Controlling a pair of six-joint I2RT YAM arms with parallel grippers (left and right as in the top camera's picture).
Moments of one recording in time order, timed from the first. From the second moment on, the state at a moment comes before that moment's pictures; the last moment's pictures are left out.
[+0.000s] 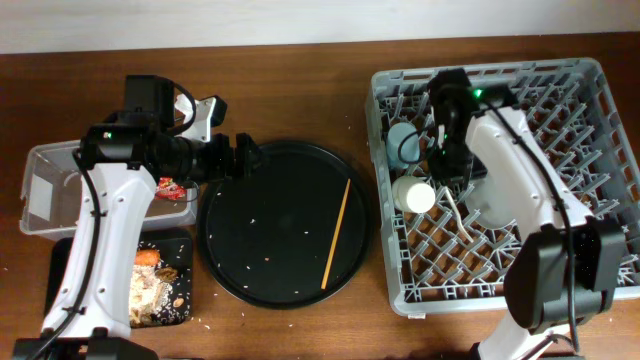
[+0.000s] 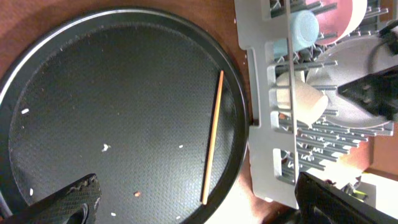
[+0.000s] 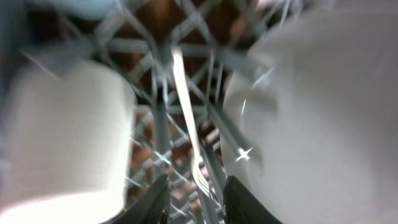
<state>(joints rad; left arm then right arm) -0.03 1.57 1.49 -1.12 0.55 -0.11 0.15 1.85 1.63 -1.32 0.19 0.04</state>
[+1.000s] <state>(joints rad) -0.03 1.57 1.49 -1.12 0.55 -0.11 0.86 1.85 1.37 -0.93 0.29 1.26</state>
